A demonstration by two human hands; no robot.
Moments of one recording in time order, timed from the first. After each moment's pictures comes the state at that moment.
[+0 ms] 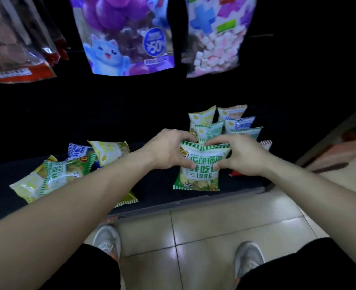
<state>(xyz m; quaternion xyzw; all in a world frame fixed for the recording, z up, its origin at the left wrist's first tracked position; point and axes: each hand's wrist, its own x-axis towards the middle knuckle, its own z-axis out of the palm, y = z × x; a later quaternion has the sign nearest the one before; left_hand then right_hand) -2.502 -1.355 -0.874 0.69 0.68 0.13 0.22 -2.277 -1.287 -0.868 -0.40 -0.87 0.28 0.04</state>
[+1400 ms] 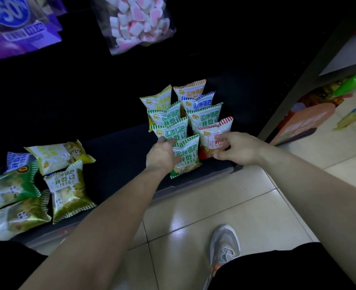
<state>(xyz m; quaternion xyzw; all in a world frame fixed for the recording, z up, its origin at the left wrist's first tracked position) -2.384 -1.263 -1.039 0.59 0.77 0.10 0.20 -2.152 -1.213 -0.947 -0.55 -0.76 0.34 -0.05</state>
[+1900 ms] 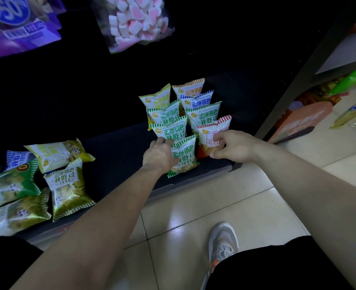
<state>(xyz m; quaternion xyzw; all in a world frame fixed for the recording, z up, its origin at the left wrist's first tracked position) -2.389 -1.266 -1.040 0.62 0.77 0.02 0.16 -2.155 -1.211 -0.951 -0.54 -0.77 0.33 -0.07</state>
